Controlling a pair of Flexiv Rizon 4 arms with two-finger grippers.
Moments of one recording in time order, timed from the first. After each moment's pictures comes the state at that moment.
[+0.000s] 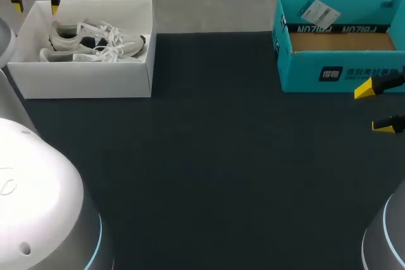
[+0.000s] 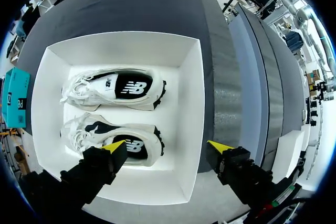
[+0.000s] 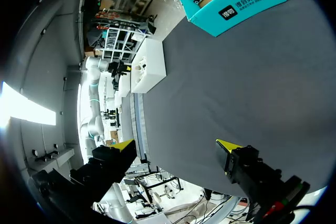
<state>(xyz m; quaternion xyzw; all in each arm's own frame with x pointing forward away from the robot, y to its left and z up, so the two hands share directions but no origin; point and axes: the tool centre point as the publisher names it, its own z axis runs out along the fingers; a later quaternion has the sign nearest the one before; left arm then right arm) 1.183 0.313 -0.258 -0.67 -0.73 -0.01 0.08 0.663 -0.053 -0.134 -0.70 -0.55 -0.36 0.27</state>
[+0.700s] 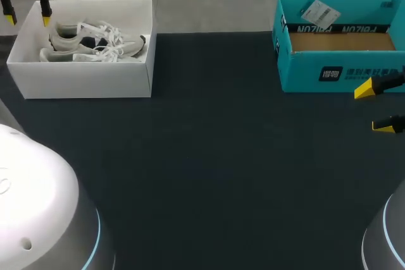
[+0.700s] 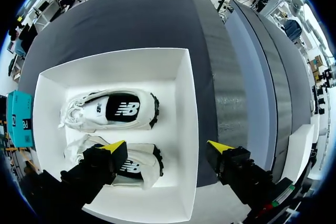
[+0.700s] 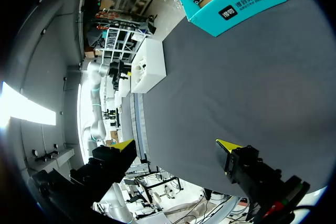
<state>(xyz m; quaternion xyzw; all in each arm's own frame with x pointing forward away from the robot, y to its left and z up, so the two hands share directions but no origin) 1.142 0.328 -0.272 -0.71 -0.70 0.04 0.07 0.663 -0.053 -0.134 -0.70 -0.55 -0.36 0.27</state>
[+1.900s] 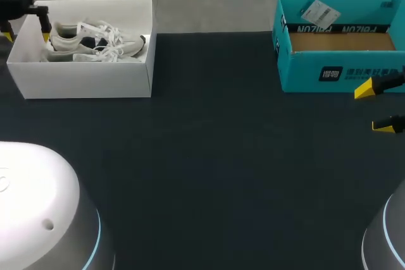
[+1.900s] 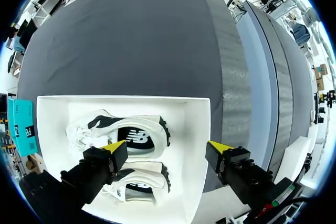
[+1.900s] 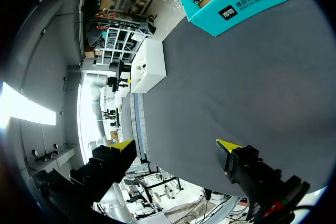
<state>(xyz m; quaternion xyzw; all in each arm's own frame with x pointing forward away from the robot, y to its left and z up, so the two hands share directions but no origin) 1.068 0.308 -0.269 -0.70 -0.72 0.00 0.03 0.663 -0.053 -0.134 -0.70 -0.55 -0.36 0.27</state>
